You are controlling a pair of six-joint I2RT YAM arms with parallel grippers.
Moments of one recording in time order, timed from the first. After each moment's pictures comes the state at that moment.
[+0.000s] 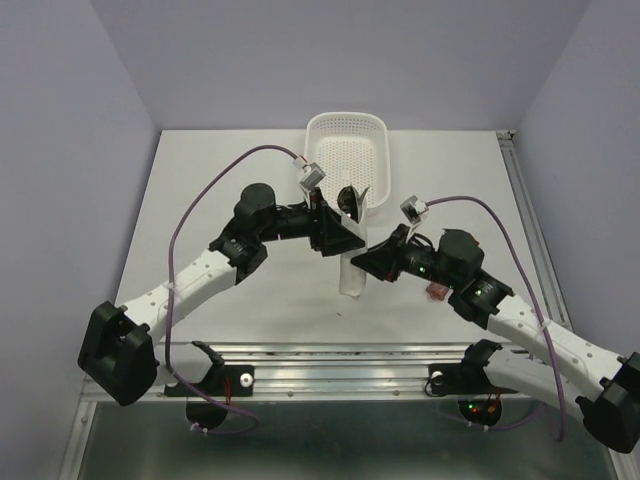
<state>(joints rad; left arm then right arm) -0.65 1.25 0.88 0.37 0.80 -0.63 0.71 0.87 0.58 0.23 -0.41 0.56</state>
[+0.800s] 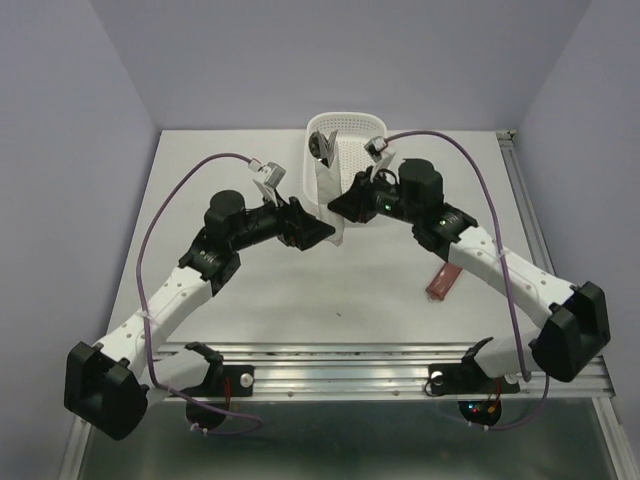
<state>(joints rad) -0.49 1.07 0.81 0.15 0.59 -0.56 0.65 1.30 1.07 0.03 -0.33 0.41</state>
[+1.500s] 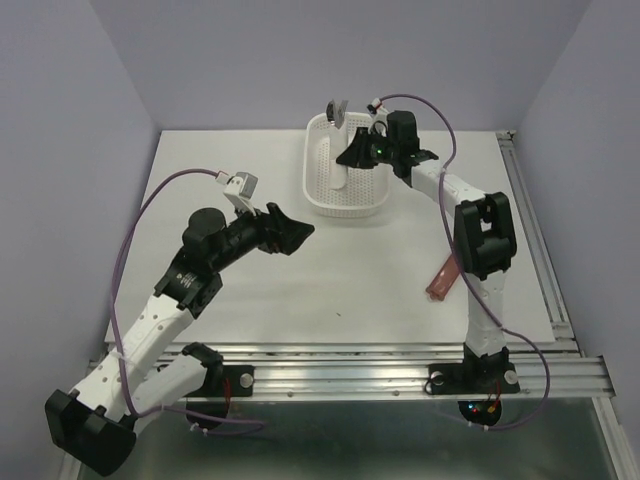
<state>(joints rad) -0.49 0.83 0.76 -0.05 0.33 -0.55 0.34 2.12 1.75 0.00 -0.56 0.41</state>
